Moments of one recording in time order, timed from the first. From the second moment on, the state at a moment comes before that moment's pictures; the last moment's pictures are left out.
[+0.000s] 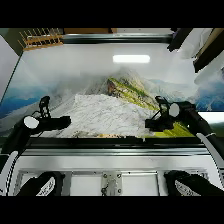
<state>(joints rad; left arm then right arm) 0.08 -0.98 0.54 1.05 -0.81 -1.41 0.22 -1.18 0.82 -1.36 1.18 1.74</state>
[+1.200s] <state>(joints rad) -0.08 -0.73 0.66 1.05 -0.91 -1.47 -0.28 -0.99 0.61 -1.00 1.14 1.40</state>
